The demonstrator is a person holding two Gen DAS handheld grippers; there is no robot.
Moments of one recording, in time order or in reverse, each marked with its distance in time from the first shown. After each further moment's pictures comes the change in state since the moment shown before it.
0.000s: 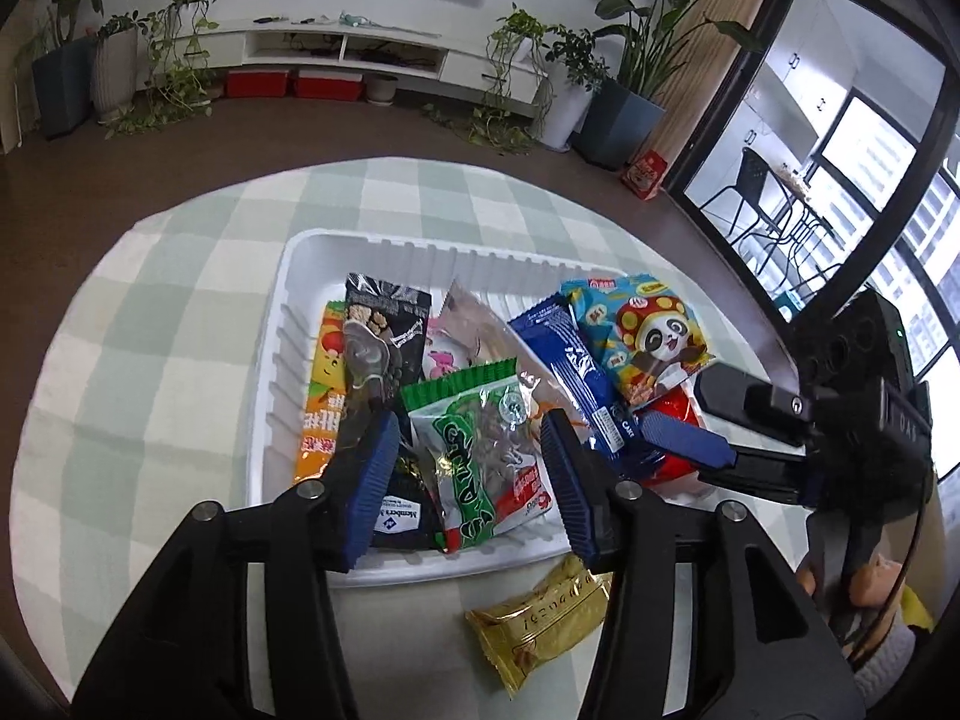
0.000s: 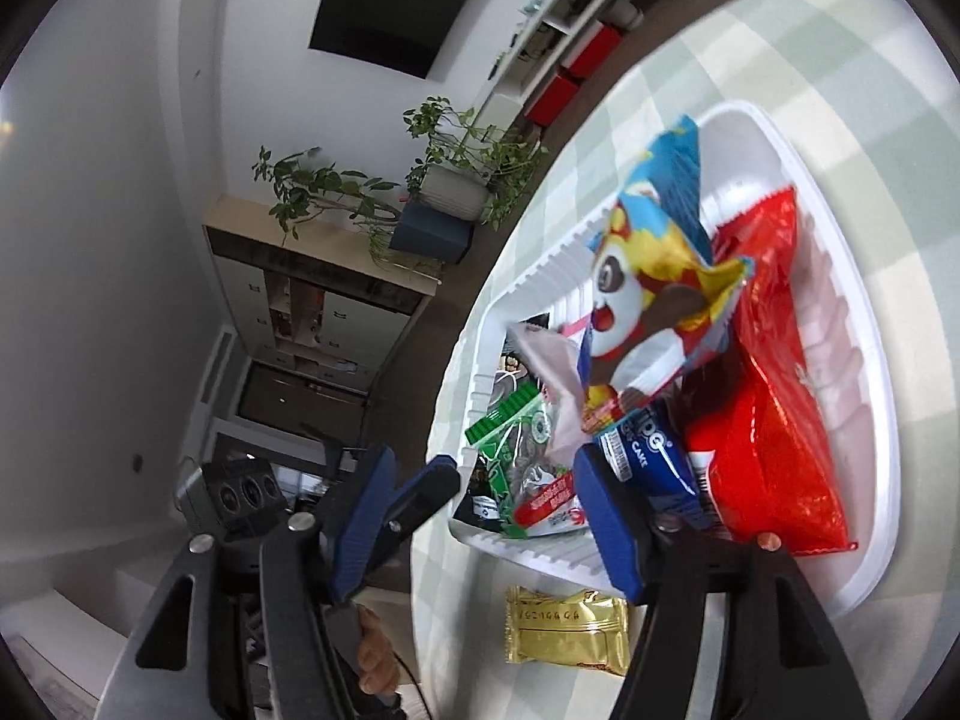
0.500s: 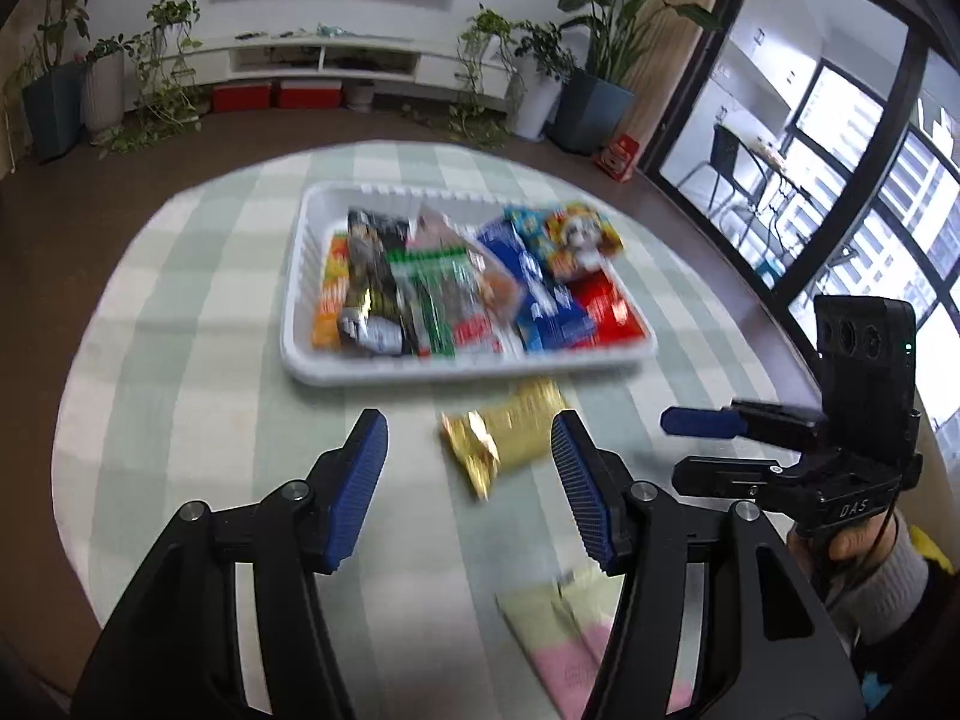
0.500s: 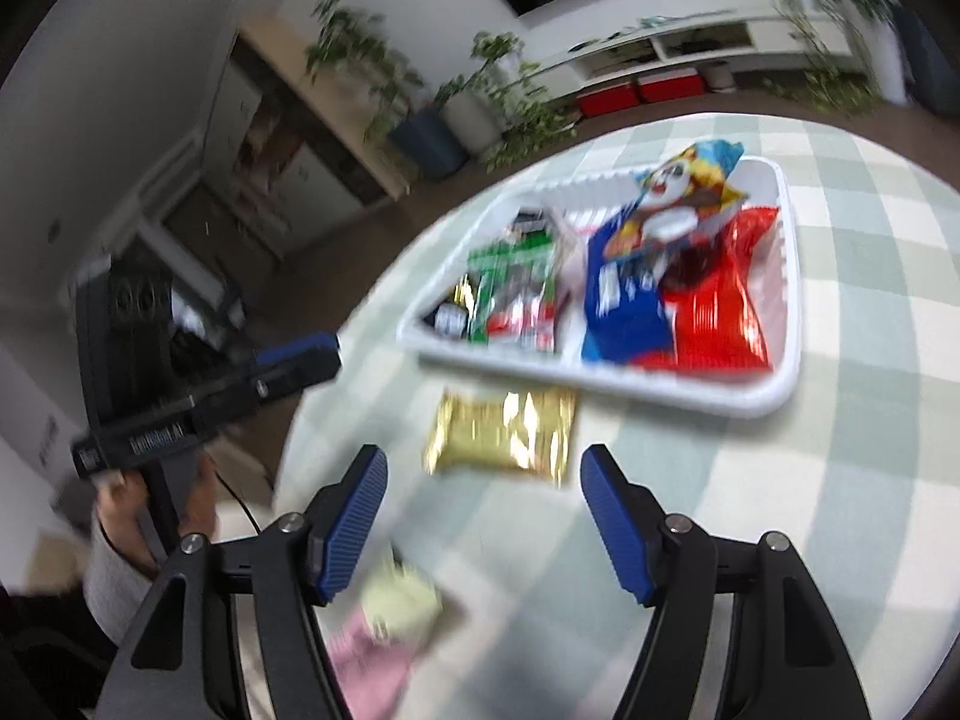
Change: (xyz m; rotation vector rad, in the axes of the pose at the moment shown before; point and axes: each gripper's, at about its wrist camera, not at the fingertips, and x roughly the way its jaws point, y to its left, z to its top) left arm -0.088 -0.020 -0.092 0.082 0.029 -0.024; right arm -0.044 0.040 -0.099 -0.518 0.181 -0.288
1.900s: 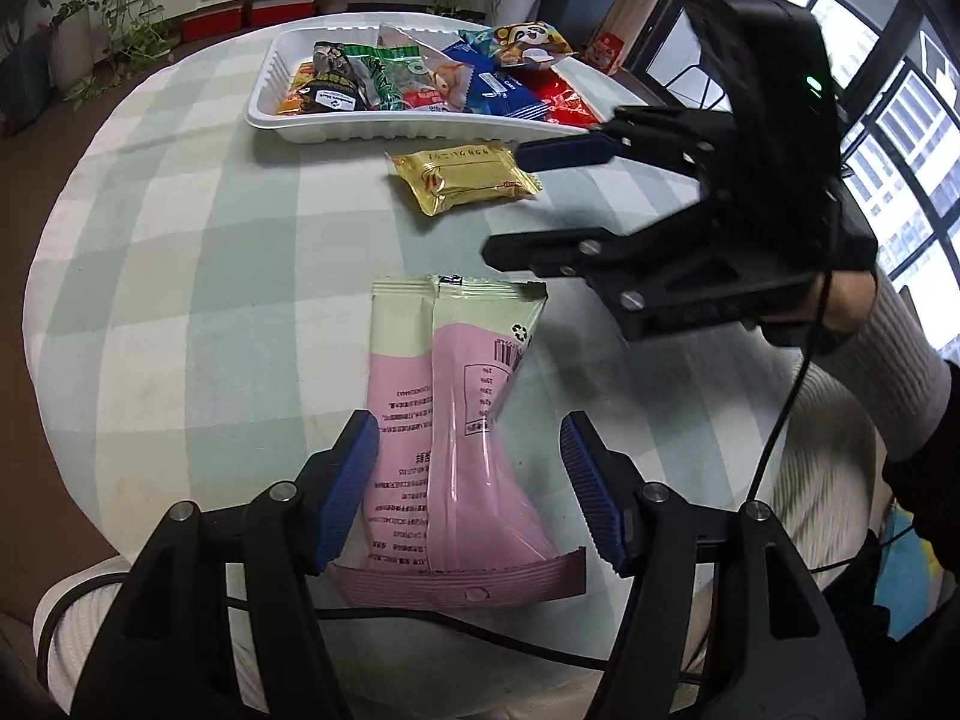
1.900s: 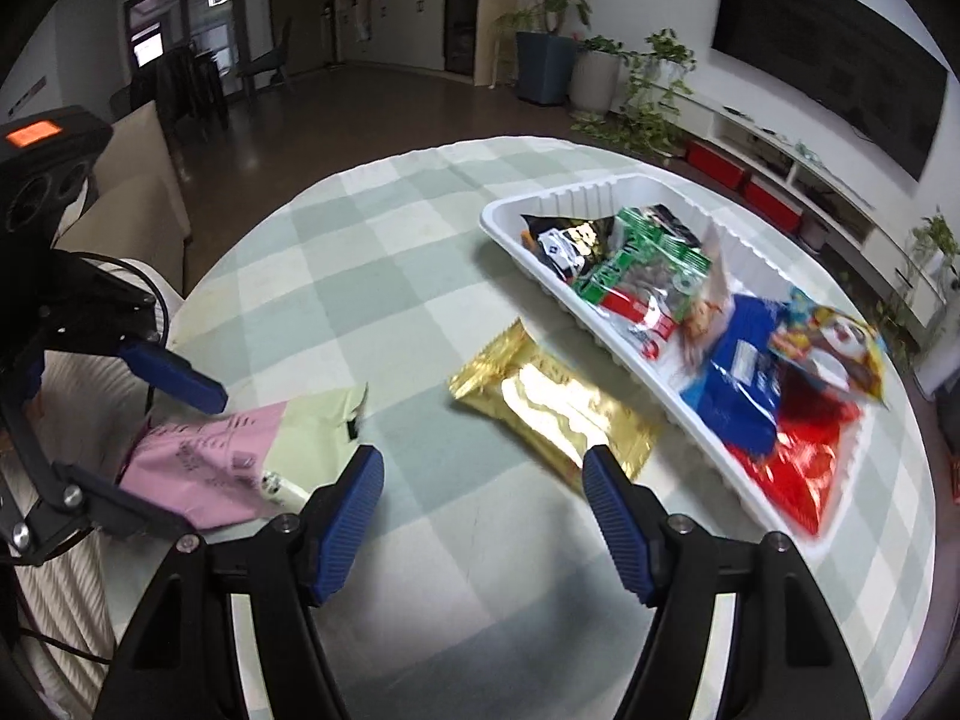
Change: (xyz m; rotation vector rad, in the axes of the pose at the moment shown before) left arm -0.008 -0.025 -0.101 0.039 0.227 -0.007; right arm 0.068 0.071 -0.009 -0.634 0.187 -0.202
